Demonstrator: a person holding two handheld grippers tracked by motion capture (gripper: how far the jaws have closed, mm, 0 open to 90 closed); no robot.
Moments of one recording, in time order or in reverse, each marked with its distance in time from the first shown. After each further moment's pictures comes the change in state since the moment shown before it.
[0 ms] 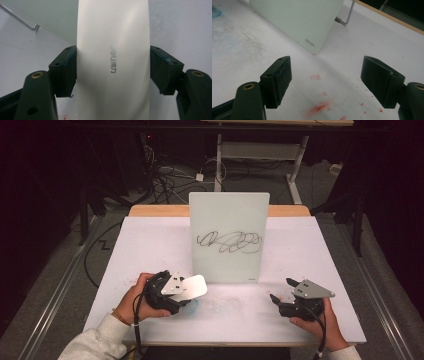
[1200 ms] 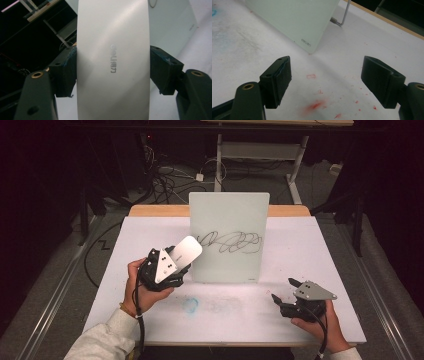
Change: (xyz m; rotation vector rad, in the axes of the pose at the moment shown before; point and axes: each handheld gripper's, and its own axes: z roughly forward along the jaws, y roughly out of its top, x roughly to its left) left arm 0.018 0.019 -0.018 -0.241 0.450 -0.170; right arm 0.001 -0.003 -0.004 -0.007 -0.026 0.001
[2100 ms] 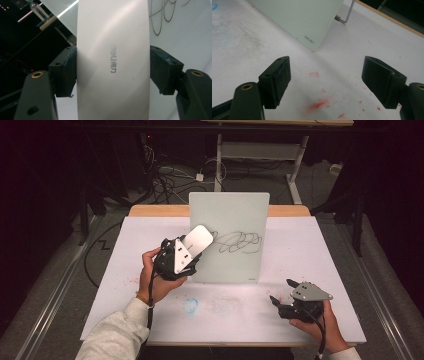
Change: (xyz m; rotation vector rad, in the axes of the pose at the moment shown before) left arm -0.007 0.024 0.036 -0.021 0.069 0.050; right arm 0.003 -0.001 0.004 0.021 0.007 -0.032
